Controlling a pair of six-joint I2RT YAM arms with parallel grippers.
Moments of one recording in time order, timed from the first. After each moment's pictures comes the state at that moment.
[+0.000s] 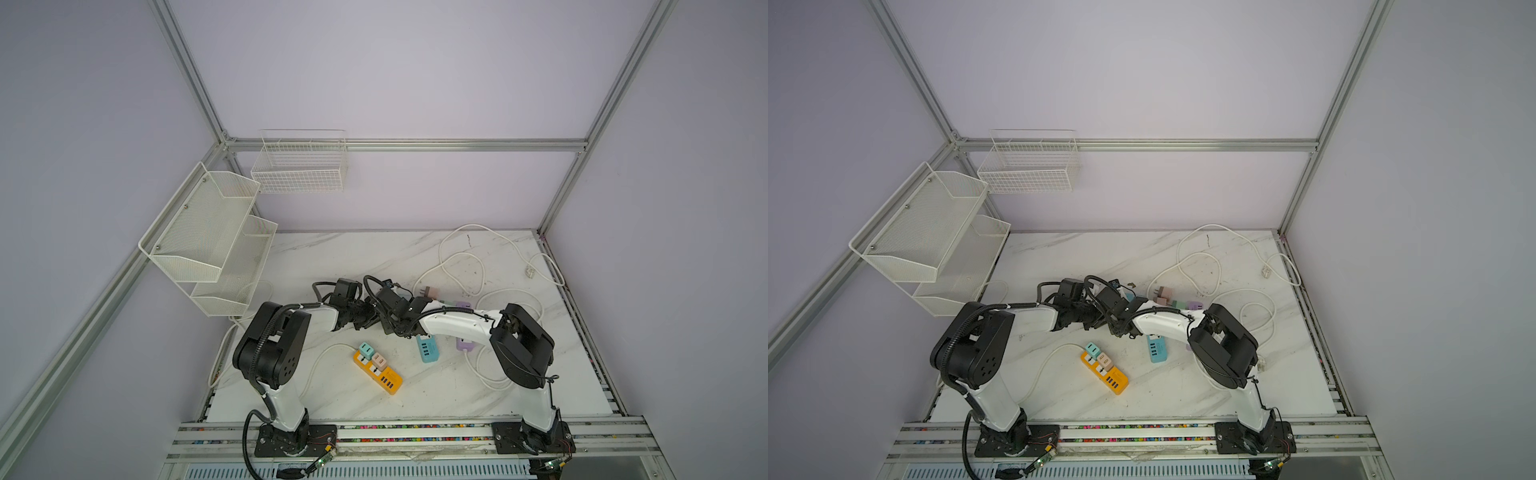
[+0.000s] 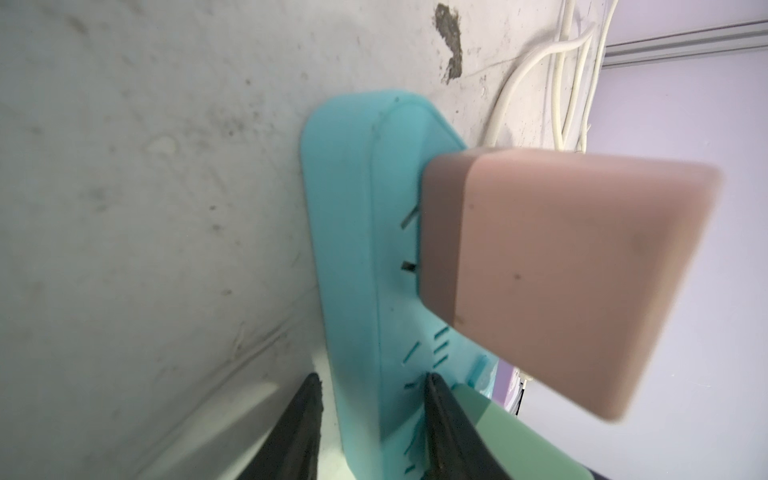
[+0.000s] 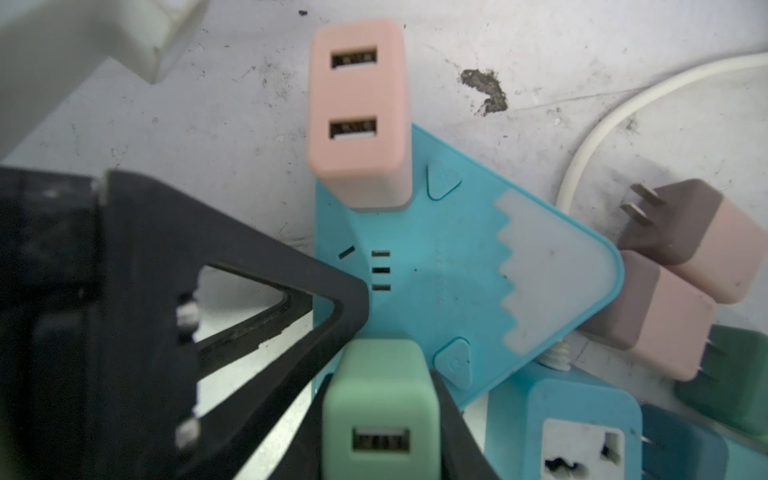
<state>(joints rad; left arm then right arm) -0.32 1.78 0.83 0.09 0.56 -0.87 0.98 2.00 1.43 -0.48 0.33 0.52</state>
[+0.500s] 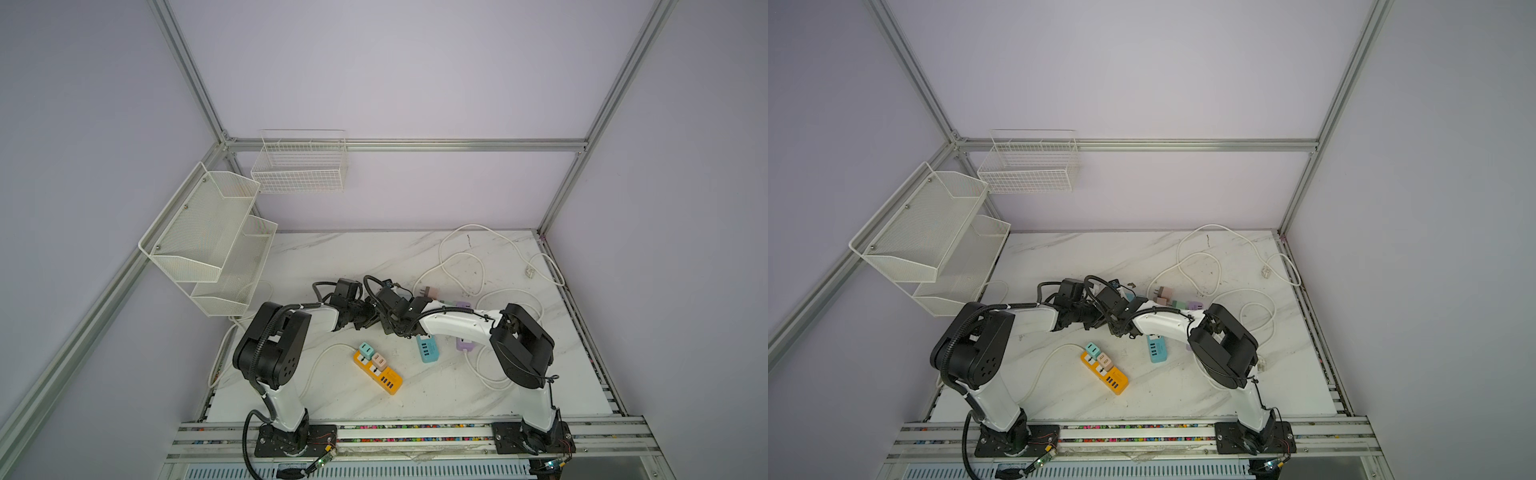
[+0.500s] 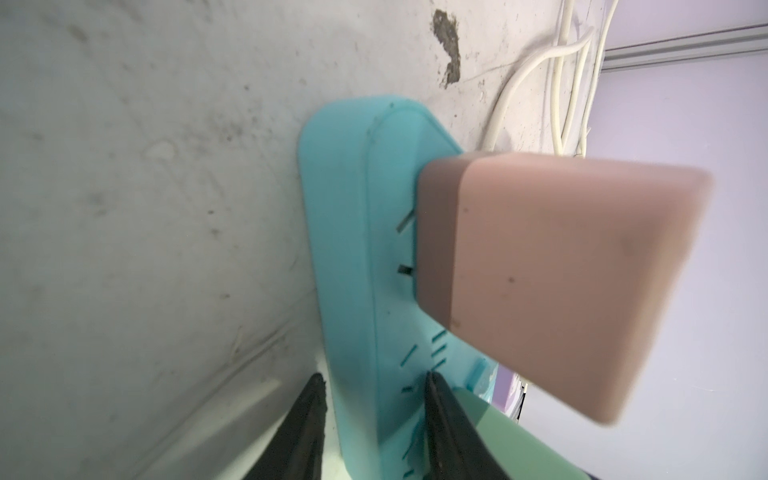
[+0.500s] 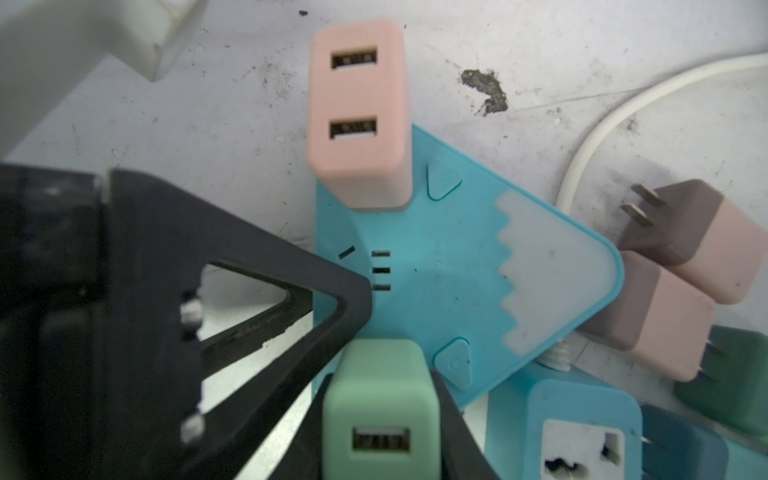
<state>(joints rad) -0.33 1.77 0.83 0.07 0.55 -0.86 0.98 2.00 1.43 -0.49 0.34 0.52</state>
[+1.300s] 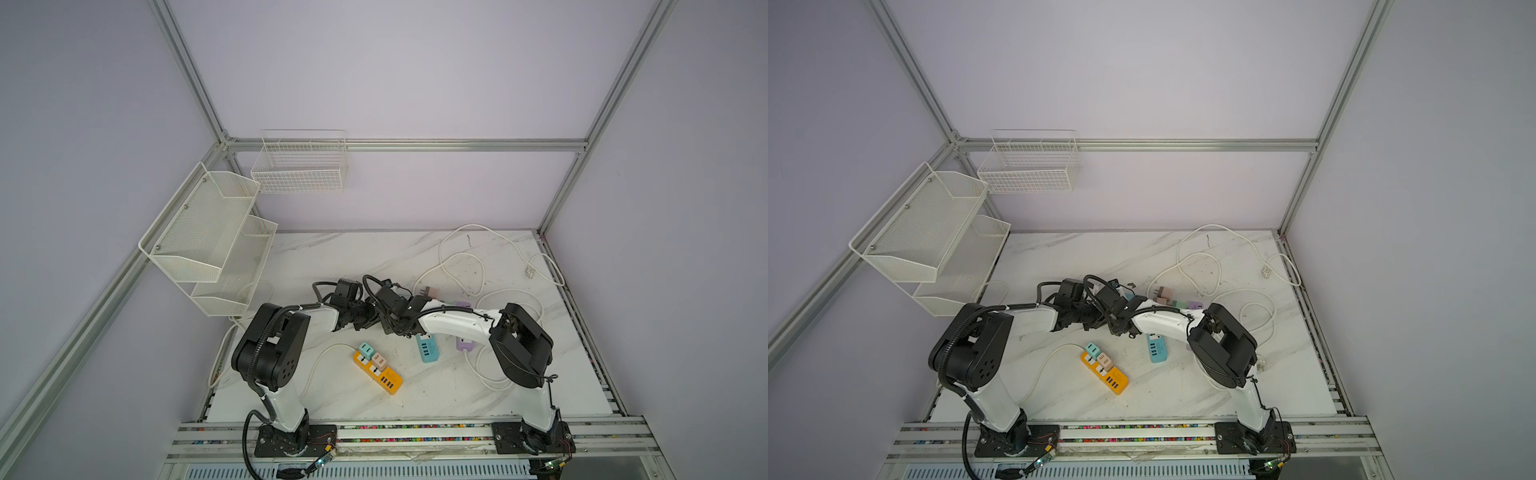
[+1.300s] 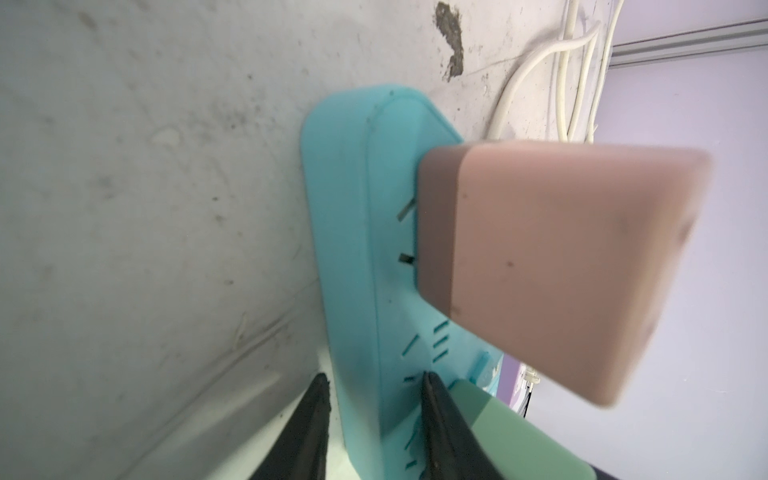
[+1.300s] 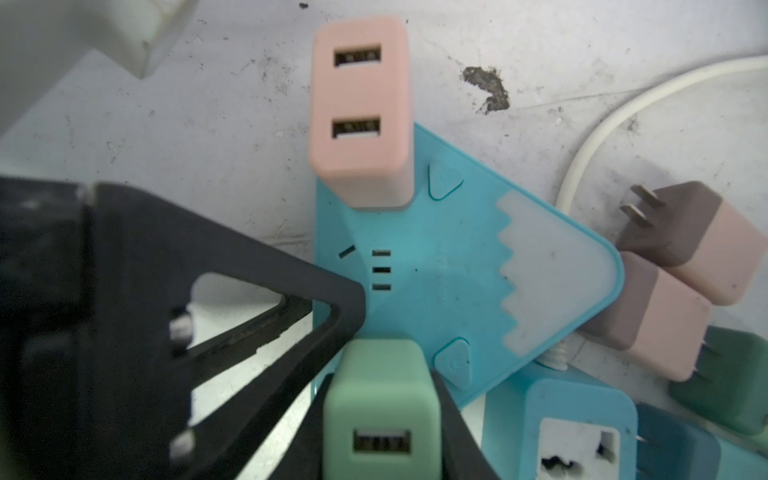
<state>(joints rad) -0.34 1.76 0.83 0.04 0.54 -0.85 0.98 2.01 1.46 -0.52 0.36 0.51</state>
